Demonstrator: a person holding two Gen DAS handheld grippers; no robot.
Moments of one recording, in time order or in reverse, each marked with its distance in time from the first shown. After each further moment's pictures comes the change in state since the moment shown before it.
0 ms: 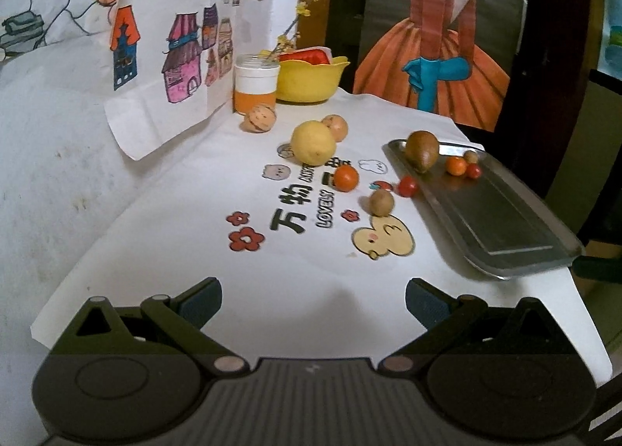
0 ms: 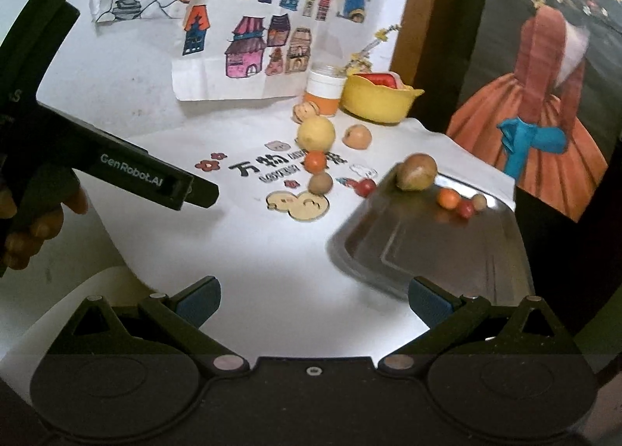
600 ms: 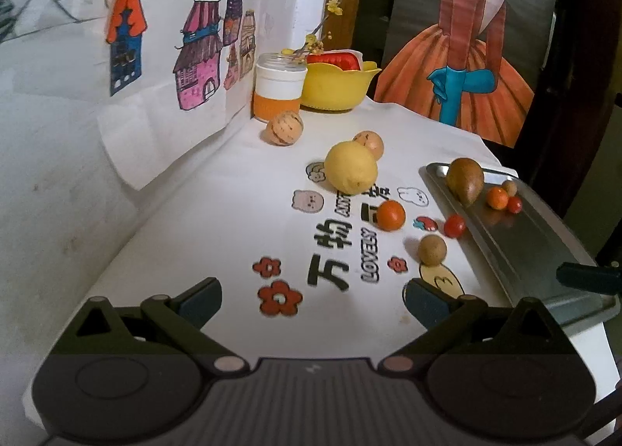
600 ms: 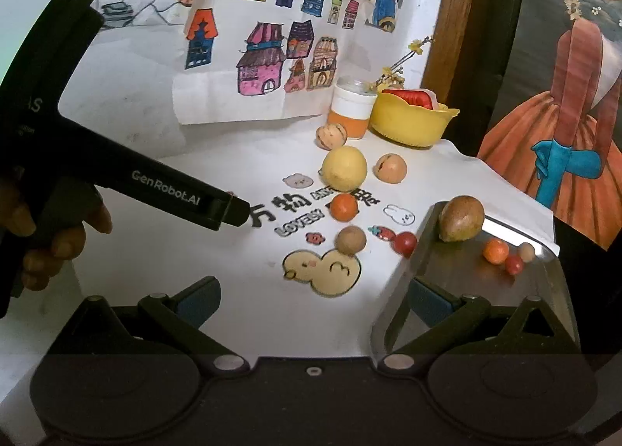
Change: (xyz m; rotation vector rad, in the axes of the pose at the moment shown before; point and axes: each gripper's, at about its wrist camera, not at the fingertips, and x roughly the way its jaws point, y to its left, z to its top) left arm 0.052 0.034 0.040 -0.052 0.006 0.002; right arm 0.065 0.004 0.048 -0.013 -0.023 0.055
